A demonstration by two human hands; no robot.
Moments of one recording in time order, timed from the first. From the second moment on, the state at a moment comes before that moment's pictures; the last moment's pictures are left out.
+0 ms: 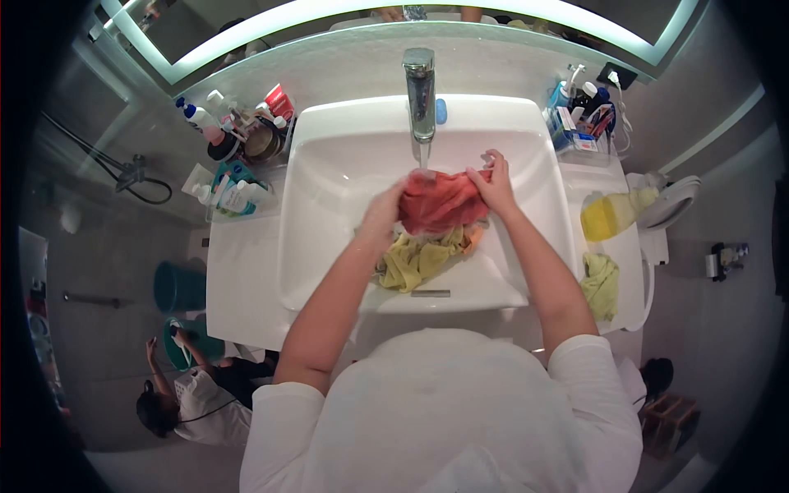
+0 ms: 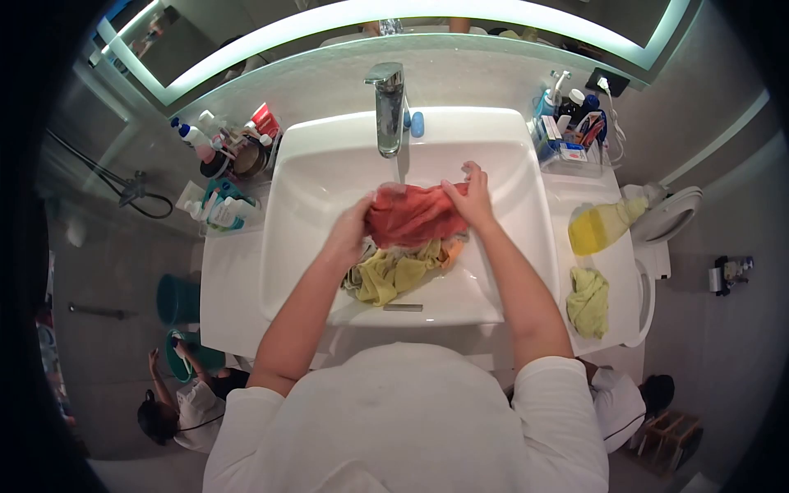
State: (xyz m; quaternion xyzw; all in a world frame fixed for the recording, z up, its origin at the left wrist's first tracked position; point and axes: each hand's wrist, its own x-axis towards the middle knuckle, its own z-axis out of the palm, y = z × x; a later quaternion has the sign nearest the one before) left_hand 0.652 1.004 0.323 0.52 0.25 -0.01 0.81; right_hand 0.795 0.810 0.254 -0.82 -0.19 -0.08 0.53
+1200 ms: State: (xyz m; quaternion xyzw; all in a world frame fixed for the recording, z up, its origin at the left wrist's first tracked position) left_hand 0.622 1.008 0.352 0.26 0.20 0.00 0.94; right_hand 0.734 0.831 0.314 -0.81 -0.39 -0.07 0.44
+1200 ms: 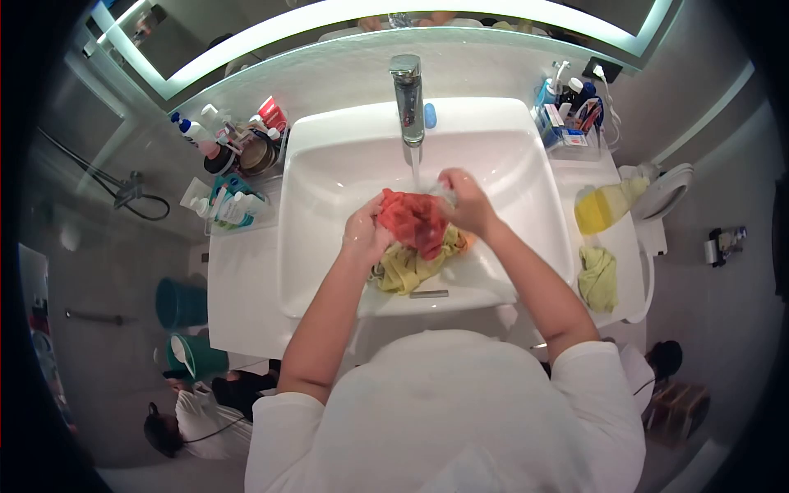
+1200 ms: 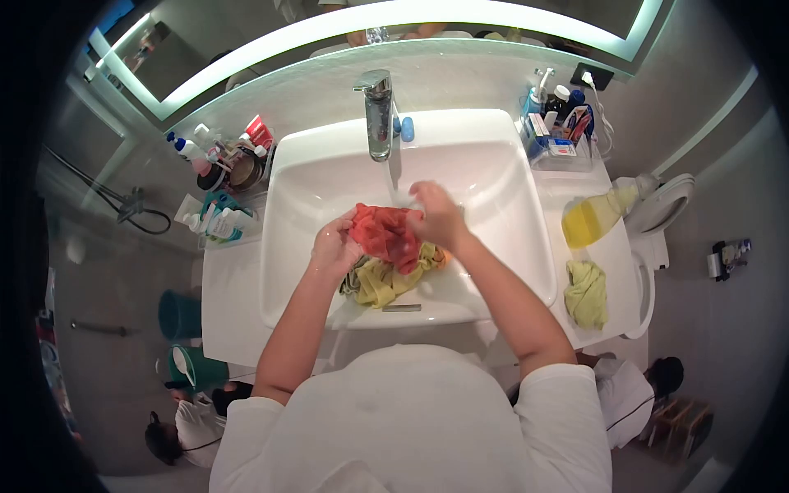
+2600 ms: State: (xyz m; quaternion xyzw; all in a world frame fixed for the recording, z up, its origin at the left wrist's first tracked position) left_hand 0.642 0.956 0.247 0.72 -0.05 0.12 0.68; right_hand 0.683 0.863 0.295 -0.81 -0.34 -0.03 0.48
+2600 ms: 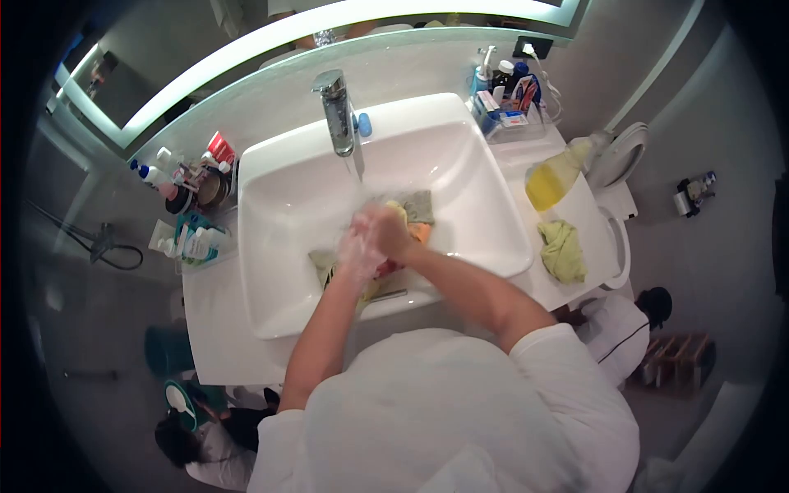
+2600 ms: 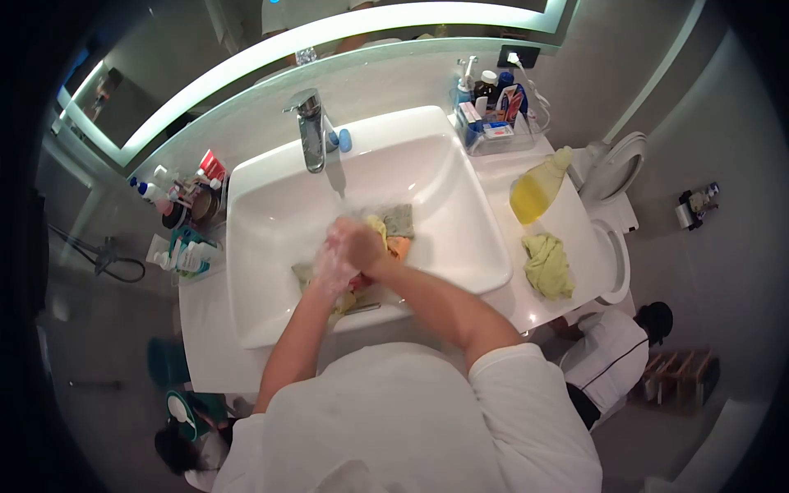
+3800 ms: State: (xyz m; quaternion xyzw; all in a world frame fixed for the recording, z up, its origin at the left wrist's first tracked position) left_hand 0.644 0.972 0.288 0.31 0.24 -0.20 0.90; right_hand 0.719 0.862 0.295 -0.76 -0.38 0.01 0.52
